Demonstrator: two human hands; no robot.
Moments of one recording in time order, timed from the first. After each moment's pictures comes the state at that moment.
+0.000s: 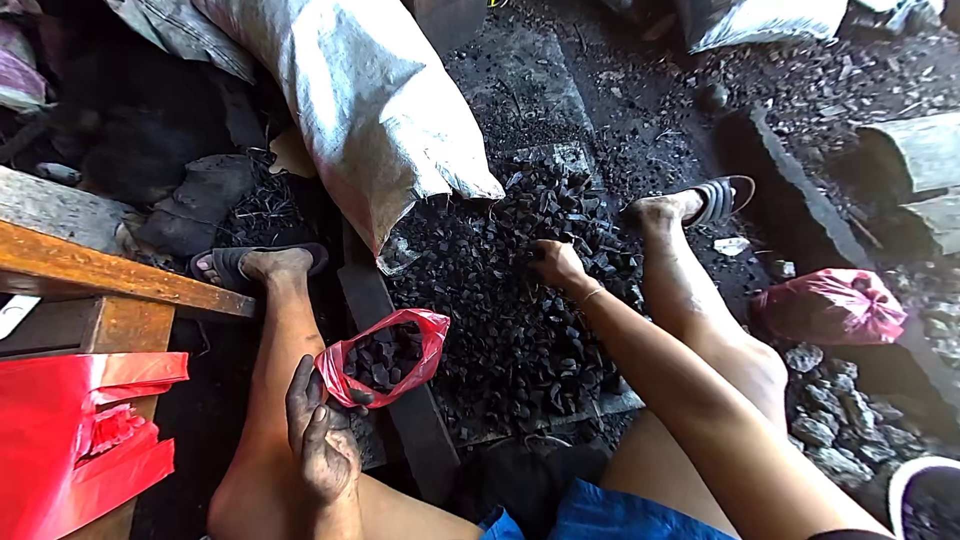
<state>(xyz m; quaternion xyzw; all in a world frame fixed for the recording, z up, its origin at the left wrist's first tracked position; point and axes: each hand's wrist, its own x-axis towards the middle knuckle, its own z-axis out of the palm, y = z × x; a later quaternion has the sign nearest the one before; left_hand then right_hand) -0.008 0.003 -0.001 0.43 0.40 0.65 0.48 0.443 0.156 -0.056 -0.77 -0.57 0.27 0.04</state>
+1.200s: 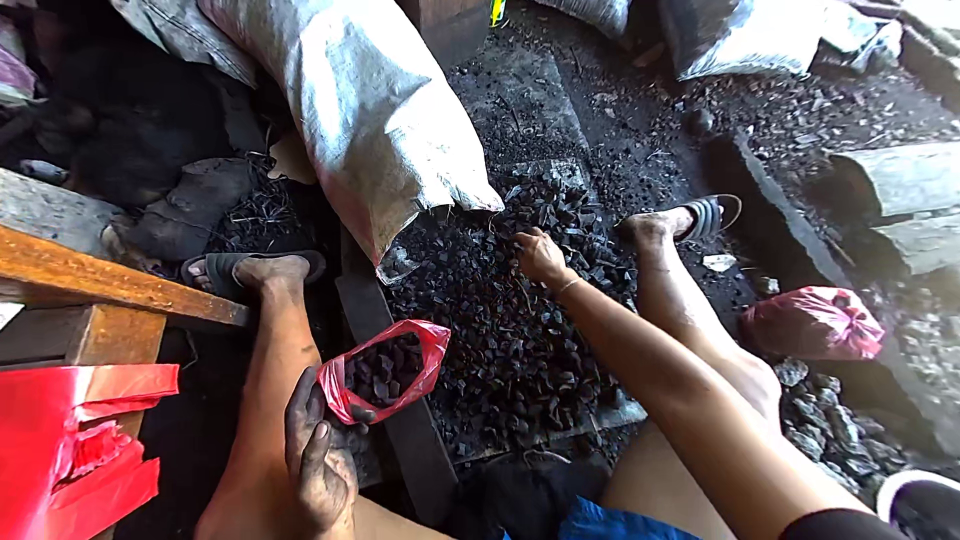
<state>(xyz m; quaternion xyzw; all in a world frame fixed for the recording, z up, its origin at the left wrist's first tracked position) -0.014 0.004 0.000 0.43 0.39 0.64 0.51 0.409 0.198 -0.036 -0.76 -0.61 0.22 0.03</state>
